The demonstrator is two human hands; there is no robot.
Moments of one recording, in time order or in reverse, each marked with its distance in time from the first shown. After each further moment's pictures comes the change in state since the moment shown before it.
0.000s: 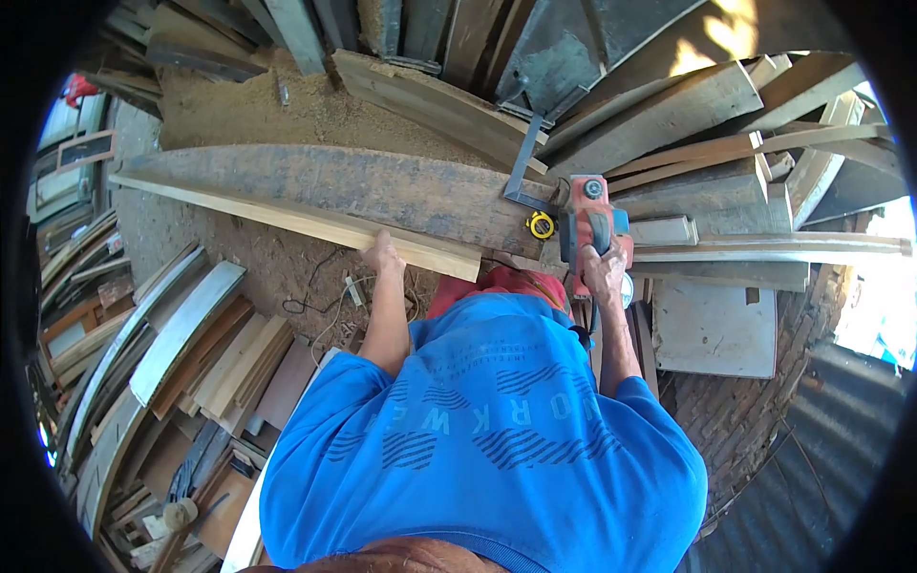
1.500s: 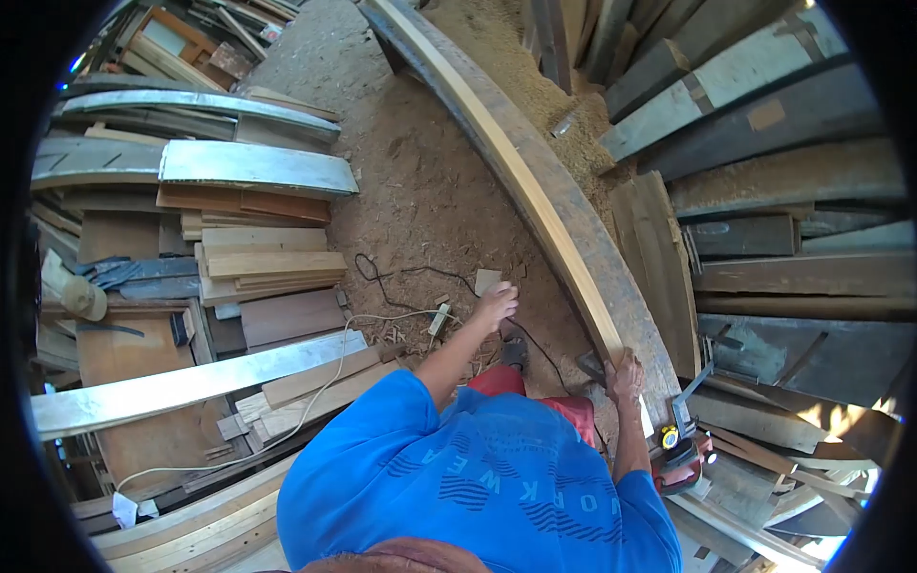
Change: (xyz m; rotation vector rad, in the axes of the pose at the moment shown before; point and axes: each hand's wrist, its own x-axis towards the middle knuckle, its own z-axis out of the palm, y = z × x) left_hand 0.272 0.052 -0.167 -0.265 -0.595 -0.118; right_hand -0.054 -0.151 0.357 -0.741 -0.418 -0.742
